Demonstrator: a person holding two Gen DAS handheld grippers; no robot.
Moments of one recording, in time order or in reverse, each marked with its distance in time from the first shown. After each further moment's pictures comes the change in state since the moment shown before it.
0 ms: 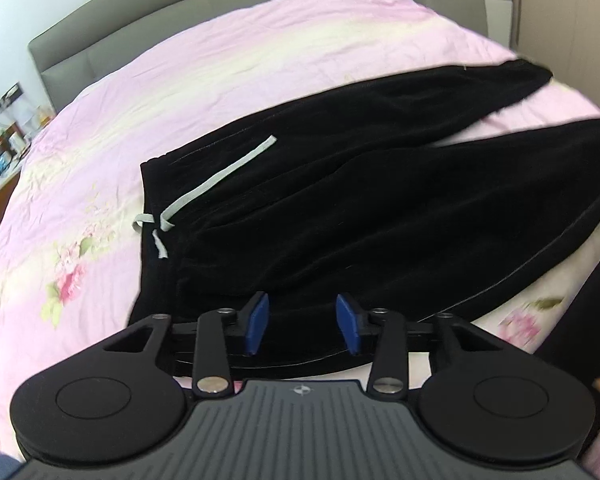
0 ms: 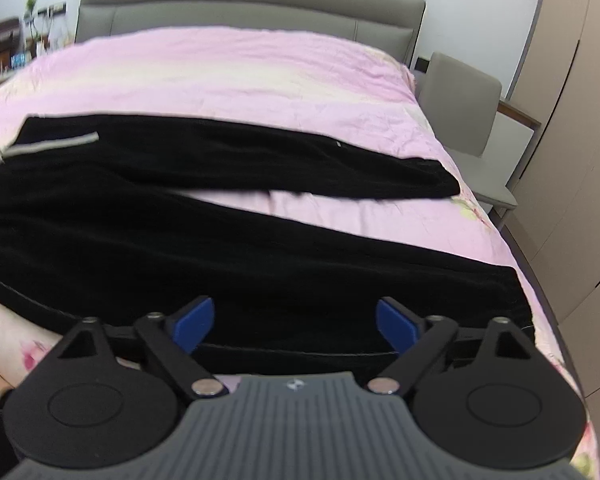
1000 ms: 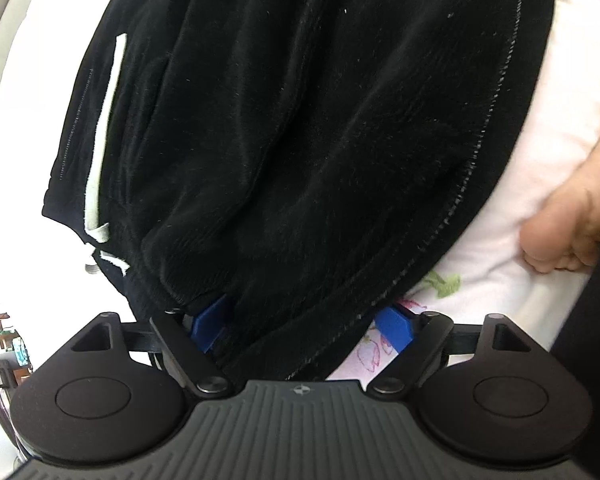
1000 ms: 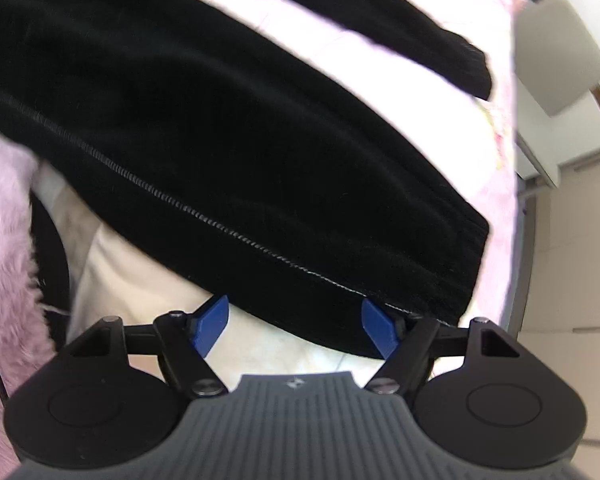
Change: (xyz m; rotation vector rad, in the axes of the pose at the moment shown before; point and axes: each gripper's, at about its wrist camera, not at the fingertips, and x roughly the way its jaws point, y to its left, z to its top) left arm 0.141 0.013 -0.065 0.831 0.392 0.040; right arm 0.106 -0.140 -0.020 -0.474 0.485 0.110
